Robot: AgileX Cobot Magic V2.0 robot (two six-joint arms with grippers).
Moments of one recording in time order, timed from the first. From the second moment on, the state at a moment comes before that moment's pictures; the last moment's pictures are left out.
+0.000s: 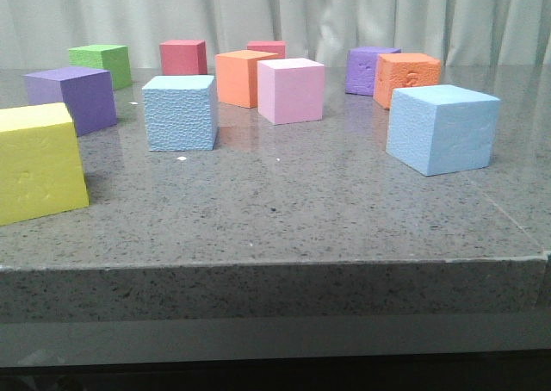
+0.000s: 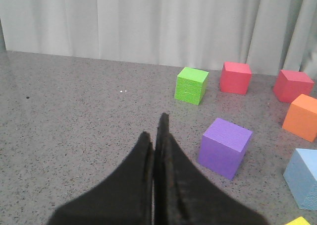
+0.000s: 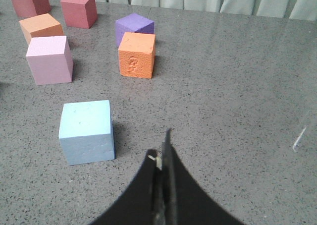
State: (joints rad) left arm 0.05 0.51 -0.59 0.00 0.33 -0.08; right arm 0.04 0.52 -0.66 0.14 0.55 -0.12
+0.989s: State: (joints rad) left arm 0.05 0.51 -0.59 0.00 0.33 -0.08; right arm 0.19 1.21 -0.93 0.25 0.52 -0.12
